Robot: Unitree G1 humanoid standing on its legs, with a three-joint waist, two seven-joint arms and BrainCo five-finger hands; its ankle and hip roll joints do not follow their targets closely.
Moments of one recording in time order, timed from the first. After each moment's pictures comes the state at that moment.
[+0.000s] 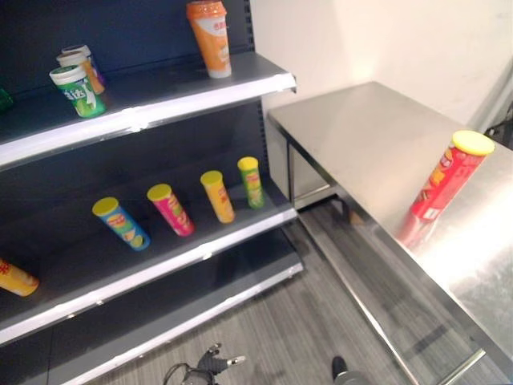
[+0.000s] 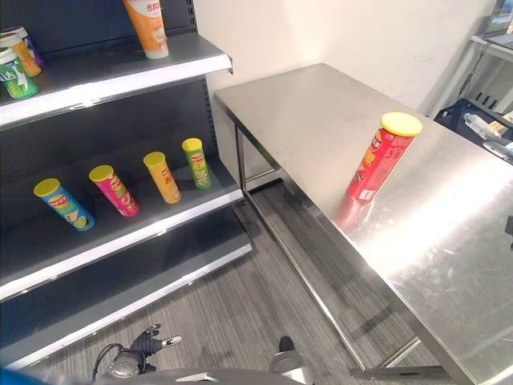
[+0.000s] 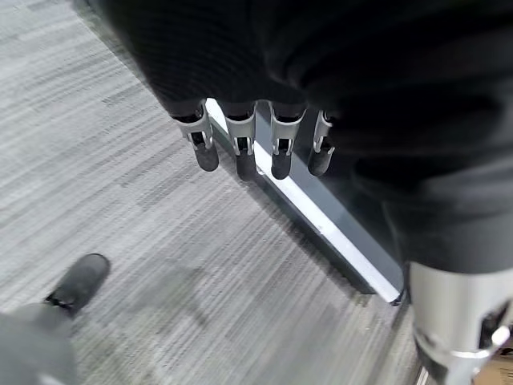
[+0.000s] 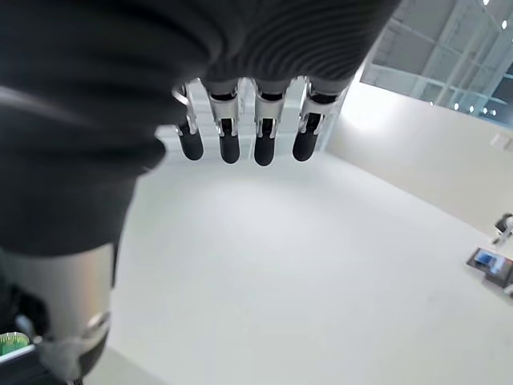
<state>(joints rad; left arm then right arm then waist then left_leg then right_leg) 0.08 0.23 -0.16 0.99 0.06 -0.03 0.07 0.19 -0.87 -0.66 -0.26 0.14 -0.17 -0.27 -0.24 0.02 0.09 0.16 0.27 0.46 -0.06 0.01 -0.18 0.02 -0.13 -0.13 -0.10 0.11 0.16</state>
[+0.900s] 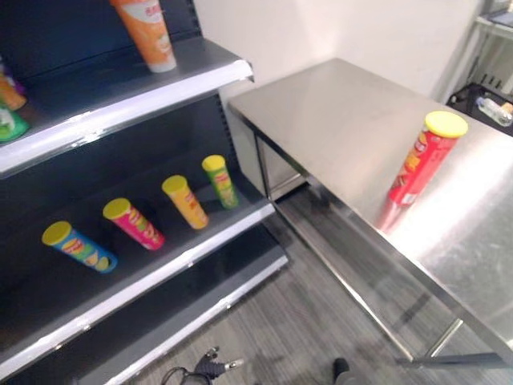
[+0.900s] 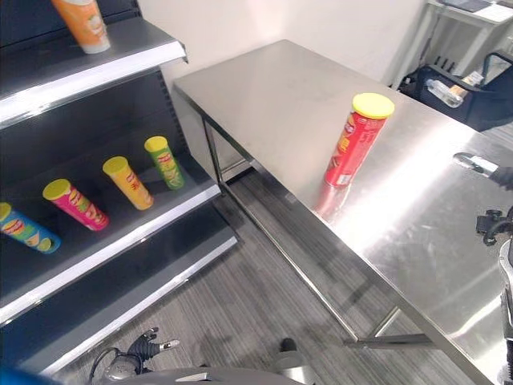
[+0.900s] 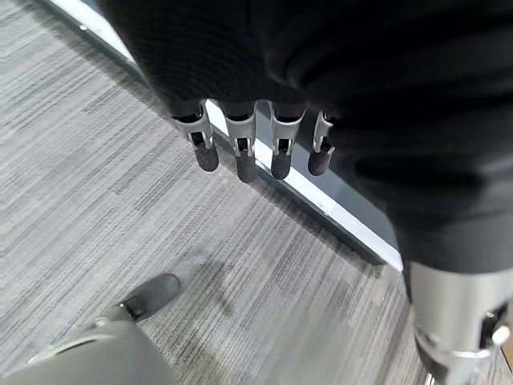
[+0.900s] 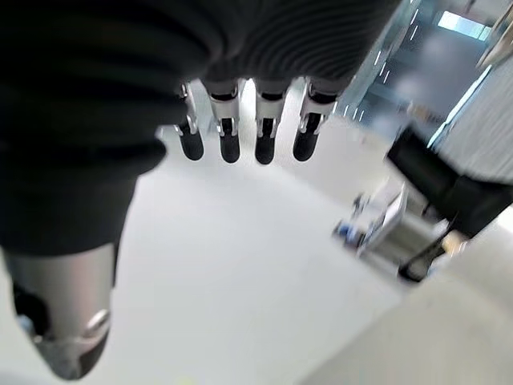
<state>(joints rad) 0.11 0.24 -0.17 0.98 0.05 -0.03 0.07 0.08 -0.90 -0.48 -0.03 0.22 -0.12 -0.19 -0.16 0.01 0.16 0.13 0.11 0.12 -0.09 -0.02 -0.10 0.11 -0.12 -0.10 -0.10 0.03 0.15</state>
